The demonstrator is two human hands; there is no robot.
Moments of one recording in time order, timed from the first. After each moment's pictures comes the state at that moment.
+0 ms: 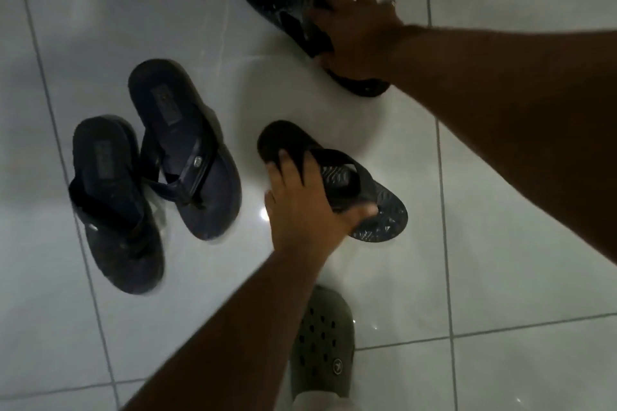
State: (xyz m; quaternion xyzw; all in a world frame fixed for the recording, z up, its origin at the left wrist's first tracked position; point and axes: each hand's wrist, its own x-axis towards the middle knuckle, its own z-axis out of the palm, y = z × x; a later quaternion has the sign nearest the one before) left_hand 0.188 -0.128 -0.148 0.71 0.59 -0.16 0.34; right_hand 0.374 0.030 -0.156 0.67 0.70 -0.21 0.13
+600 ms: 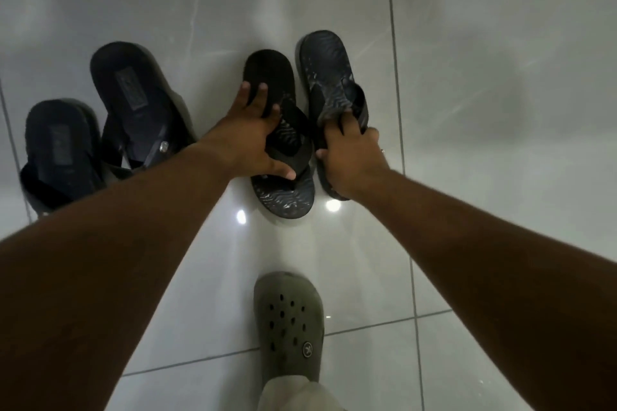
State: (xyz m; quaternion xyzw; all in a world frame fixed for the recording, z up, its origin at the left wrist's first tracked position) left_hand 0.171 -0.027 -0.169 0.84 0.36 -0.26 0.30; right_hand 0.332 -0.135 -0.161 0.79 0.52 -0.32 0.11
